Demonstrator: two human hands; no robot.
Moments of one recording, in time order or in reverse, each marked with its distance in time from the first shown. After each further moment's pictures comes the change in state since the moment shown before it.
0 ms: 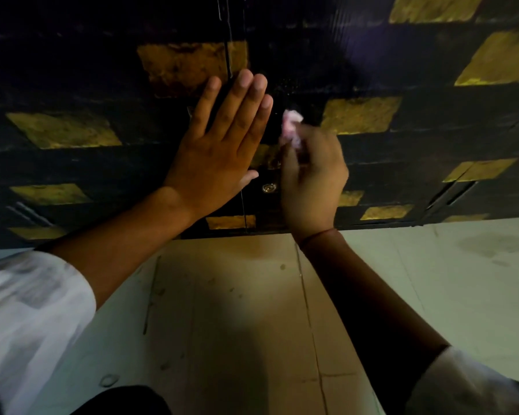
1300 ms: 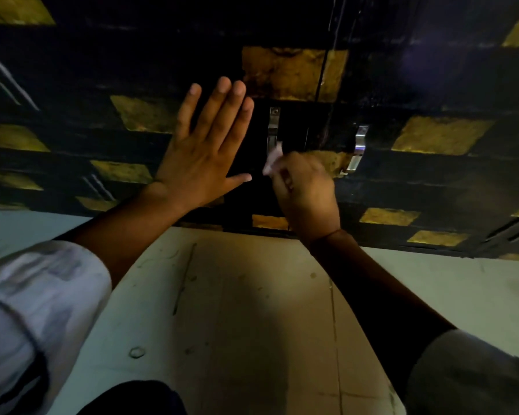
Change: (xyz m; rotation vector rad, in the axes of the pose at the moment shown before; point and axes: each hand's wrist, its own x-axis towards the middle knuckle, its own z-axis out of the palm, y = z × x) left_hand -0.082 -0.074 0.033 -0.133 -0.043 -0.148; right_hand -0.024 -0.009 0.064 -0.004 -0.411 -0.297
